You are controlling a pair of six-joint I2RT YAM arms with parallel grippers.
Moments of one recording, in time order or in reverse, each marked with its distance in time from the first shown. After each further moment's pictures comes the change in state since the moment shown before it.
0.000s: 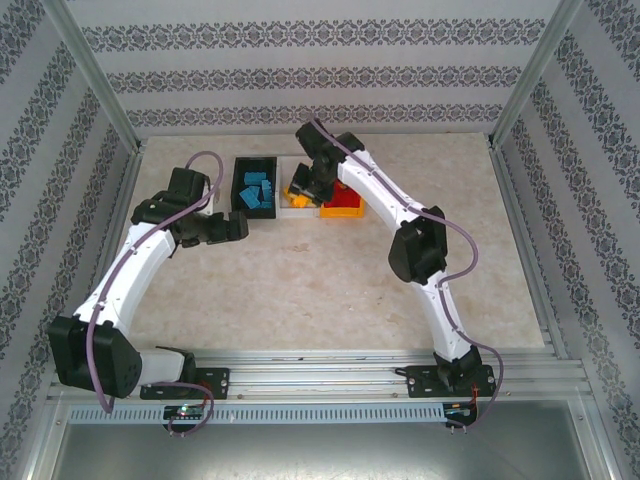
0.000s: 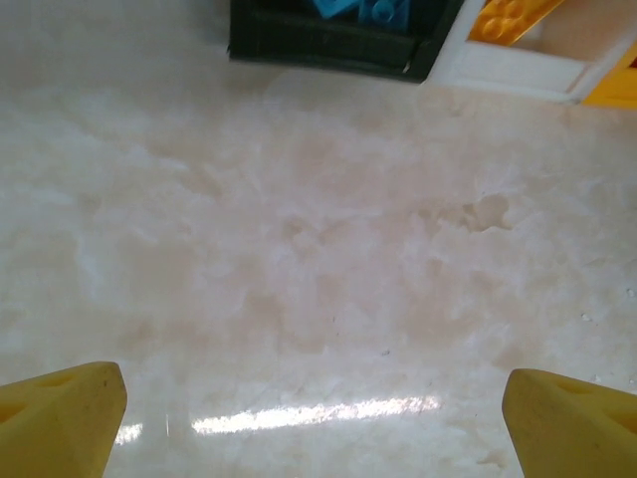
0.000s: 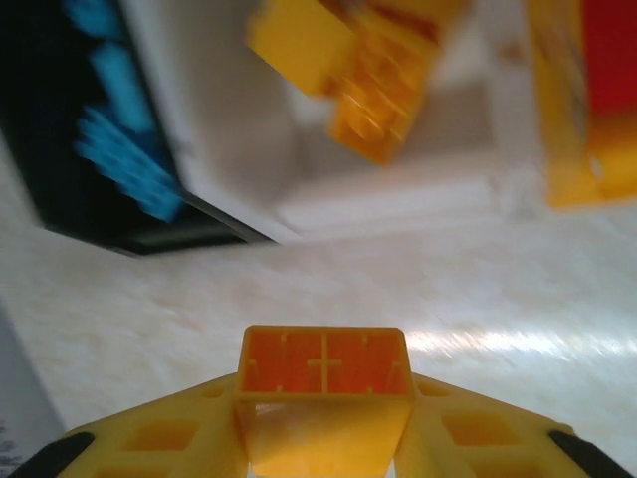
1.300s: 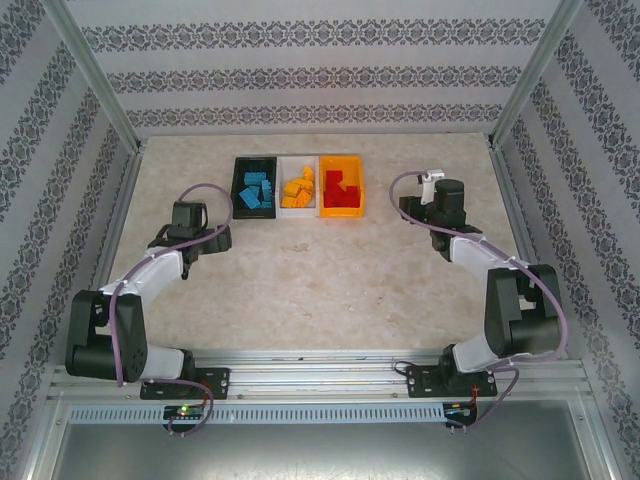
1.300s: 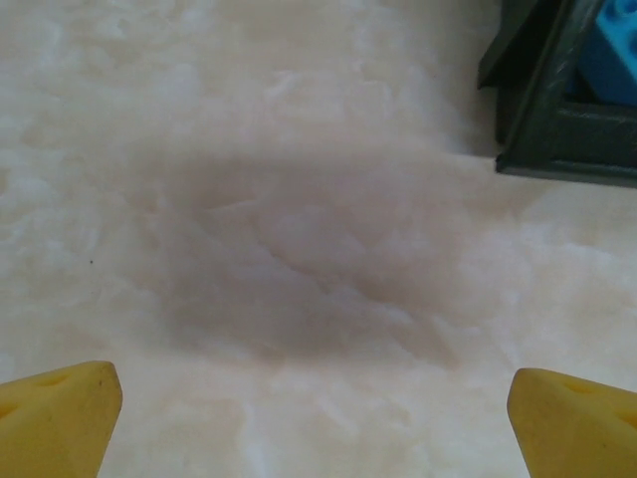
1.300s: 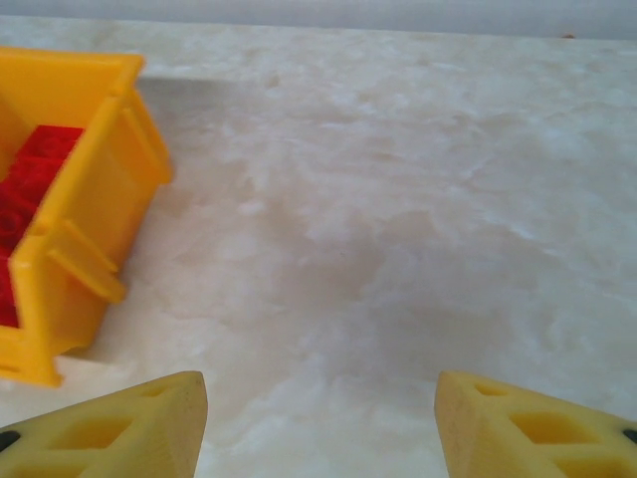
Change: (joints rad) left arm 0.098 0.064 -0.463 0.748 -0.296 0.158; right arm -0.509 -0.885 -1.658 1.331 0.190 -0.925
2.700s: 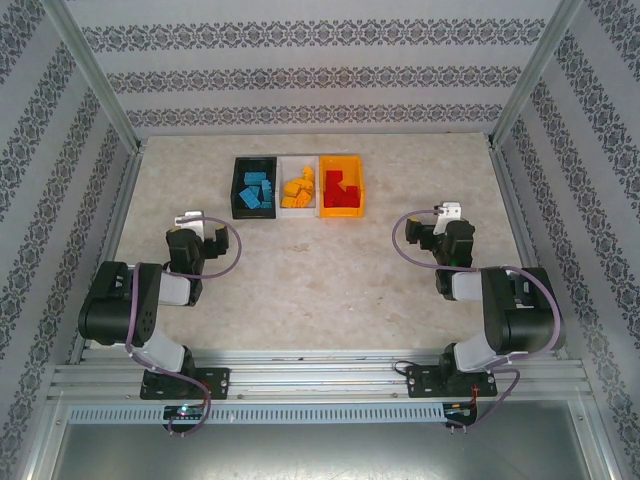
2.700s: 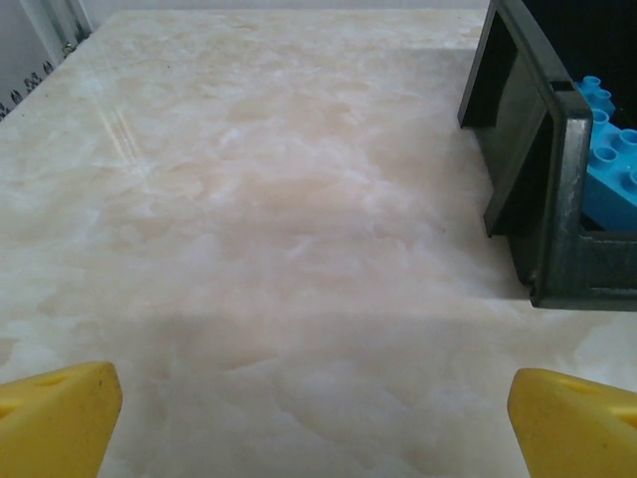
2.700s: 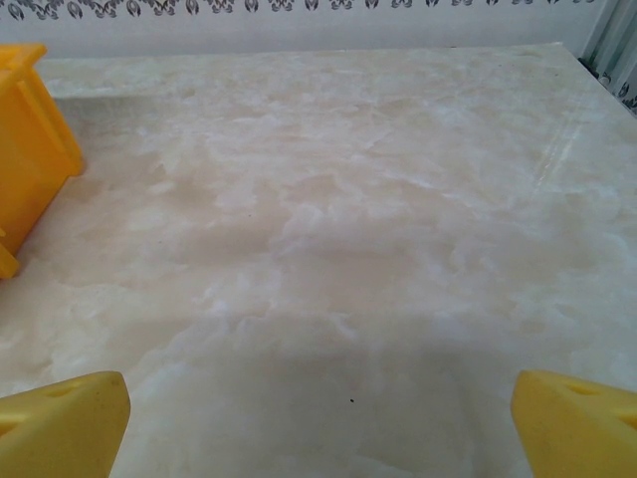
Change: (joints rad) left arm 0.044 0.213 -0.344 1.035 -0.003 0.135; right arm -0.071 0.011 -0.406 0.607 0.051 0.029
